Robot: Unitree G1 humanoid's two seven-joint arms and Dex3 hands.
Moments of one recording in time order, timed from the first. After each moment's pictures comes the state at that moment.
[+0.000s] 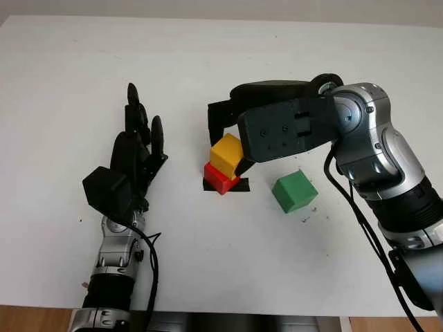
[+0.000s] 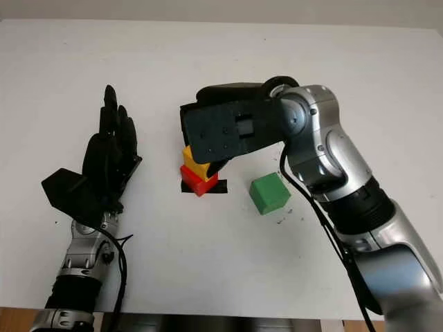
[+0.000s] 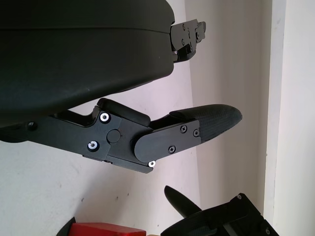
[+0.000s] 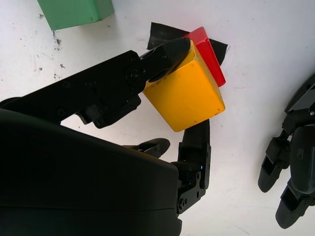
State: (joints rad) left arm -0.38 0.08 0.12 0.34 -0.06 -0.30 -0.05; right arm -0.93 -0.54 0.40 -0.08 -0.54 0.32 0.94
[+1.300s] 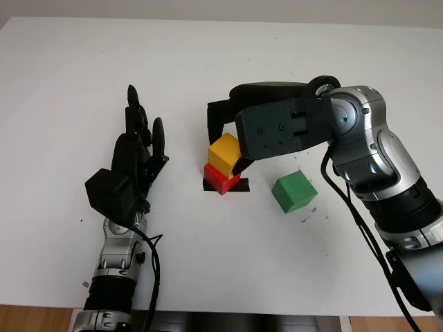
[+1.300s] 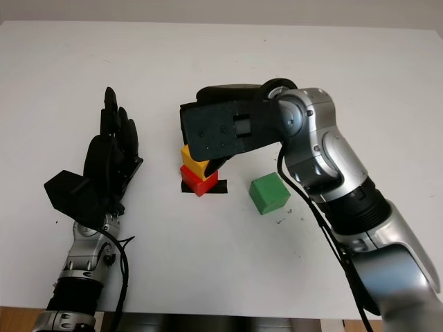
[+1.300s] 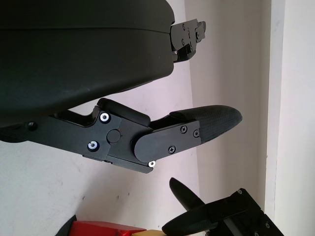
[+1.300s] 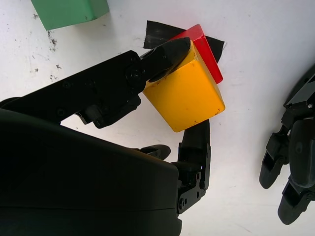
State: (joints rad) left arm -0.37 0.07 0.11 0.34 -0.05 -0.31 -0.03; right arm -0.93 -0.52 0.41 -0.07 -0.54 0.33 0.92
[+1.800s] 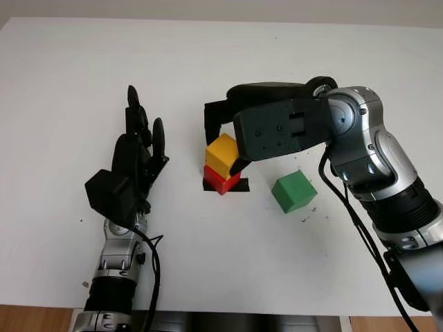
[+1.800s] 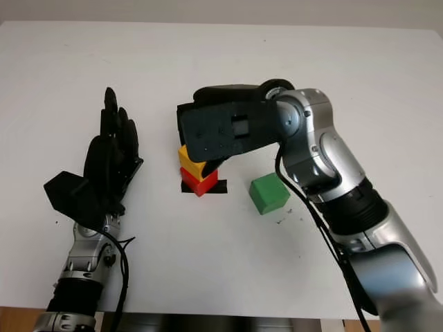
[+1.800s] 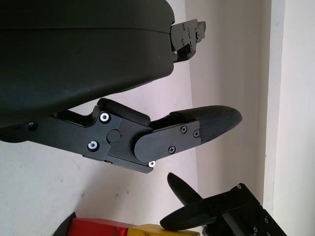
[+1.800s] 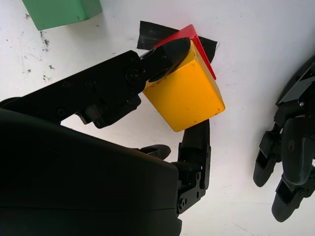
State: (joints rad) left arm -0.36 0.06 0.10 0.33 -0.06 -0.30 -0.03; right arm -0.93 -0.51 0.41 -0.06 -0.53 0.34 0.91
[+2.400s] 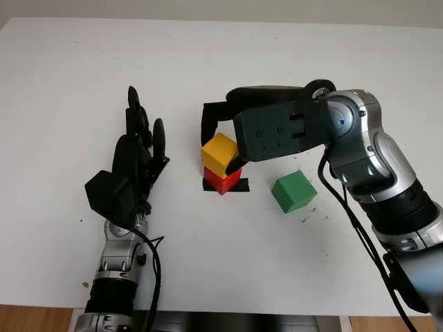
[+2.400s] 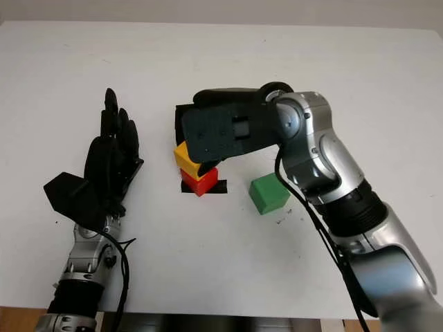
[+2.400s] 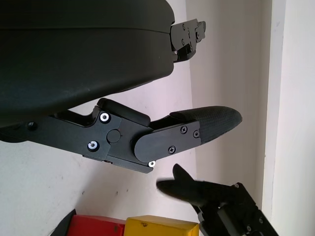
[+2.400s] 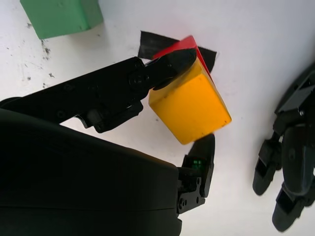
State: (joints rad) left arm -0.35 0.06 0.10 0.32 -0.06 -0.30 -0.03; right arm -0.92 -0.52 0.41 -0.07 -0.51 0.33 0.95
